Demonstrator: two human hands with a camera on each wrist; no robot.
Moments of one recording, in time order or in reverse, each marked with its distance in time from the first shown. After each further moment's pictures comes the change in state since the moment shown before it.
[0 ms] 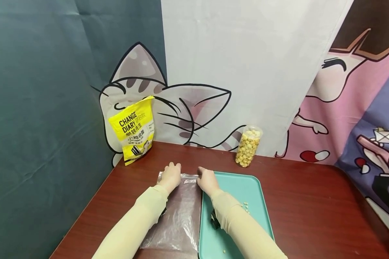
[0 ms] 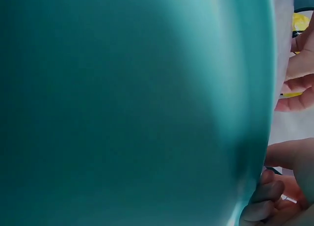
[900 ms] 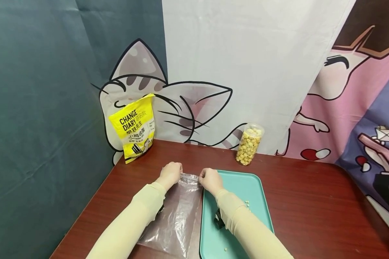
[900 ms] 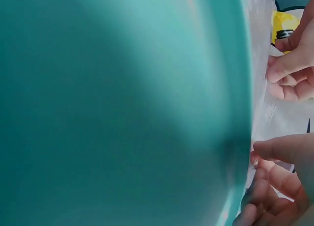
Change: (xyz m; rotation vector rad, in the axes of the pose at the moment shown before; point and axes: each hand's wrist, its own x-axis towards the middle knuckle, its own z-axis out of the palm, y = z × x) left_hand 0.000 -0.005 -0.014 0.014 -0.021 0.078; right_hand -0.008 0.002 -0.008 -0.016 -0.011 0.090
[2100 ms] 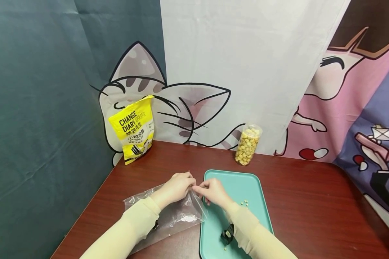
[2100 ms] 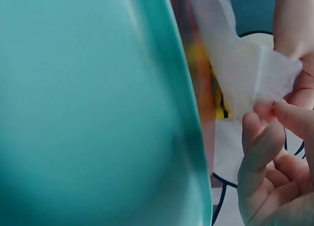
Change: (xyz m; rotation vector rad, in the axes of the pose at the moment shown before) left_hand -0.053 0.019 -0.004 0.073 0.133 0.609; right_hand -0.048 -0.004 -0.026 0.450 -0.225 -0.090
